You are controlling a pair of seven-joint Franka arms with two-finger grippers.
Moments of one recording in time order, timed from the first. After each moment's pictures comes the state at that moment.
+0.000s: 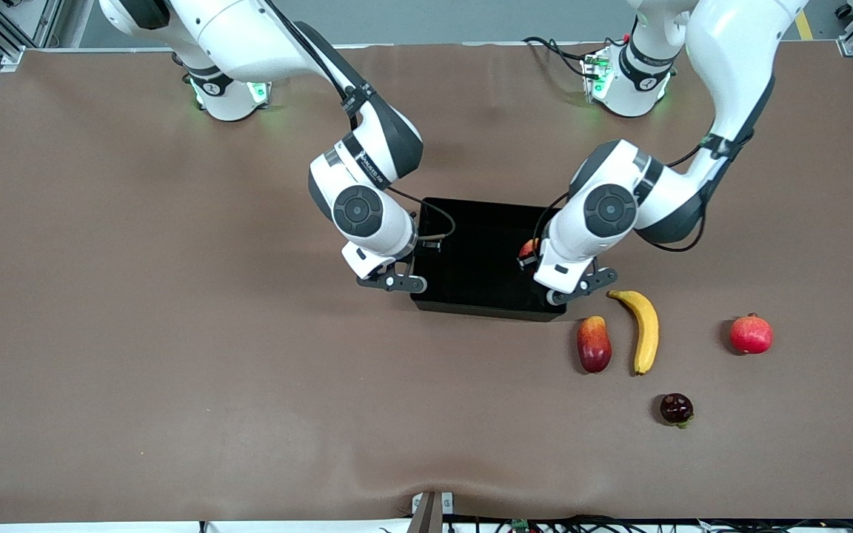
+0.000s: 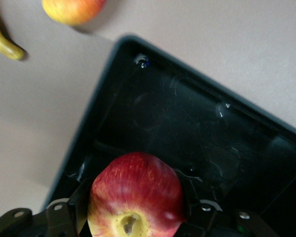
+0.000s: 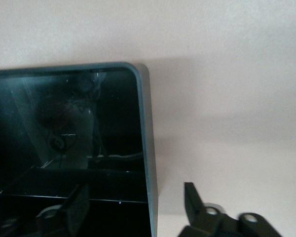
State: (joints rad) left arm 0.05 0.47 -0.62 -1.88 0.16 2.15 -1.02; right arm 0.68 0.65 0.01 -1.46 0.30 2.06 0.70
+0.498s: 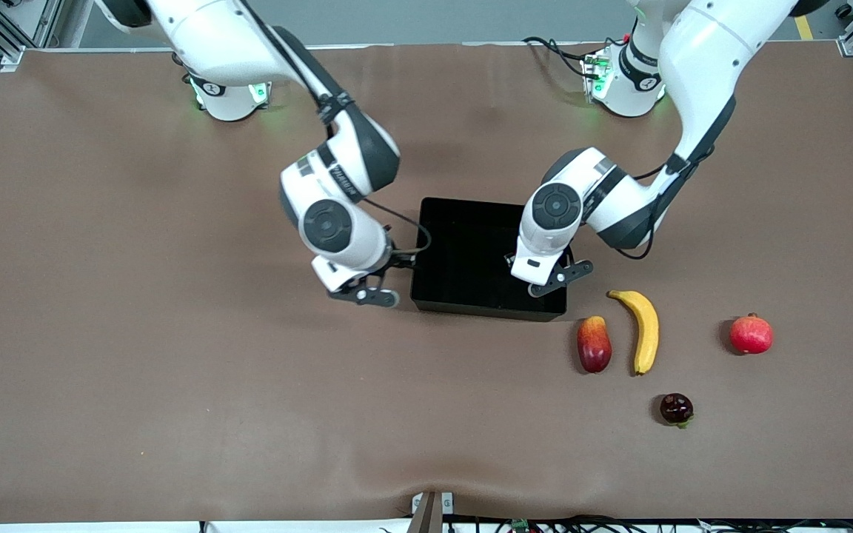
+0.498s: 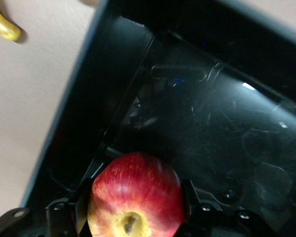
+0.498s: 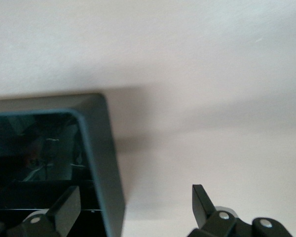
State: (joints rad) left arm 0.00 0.57 -0.62 -1.92 0.39 2.18 -1.23; right arm 0.58 0.61 0.00 -1.46 0.27 1.94 0.64
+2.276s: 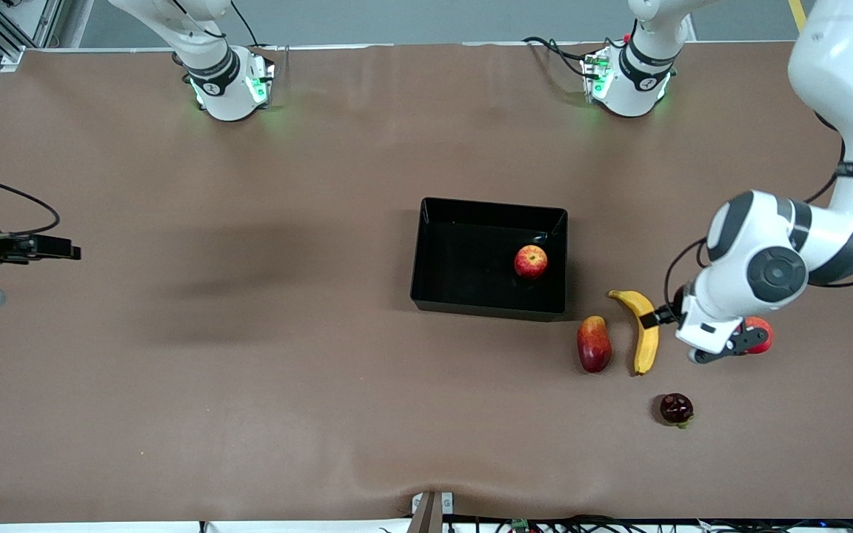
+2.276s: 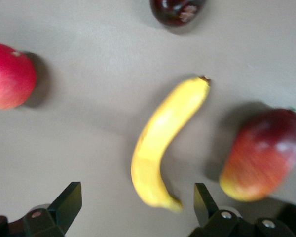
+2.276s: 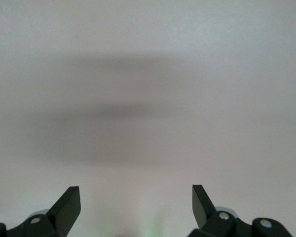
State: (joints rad) left arm 0.42 0.60 -0.61 -1.73 0.43 2.11 -0.69; right arm -0.18 0.30 -0.01 -1.48 0.03 1.53 -0.23
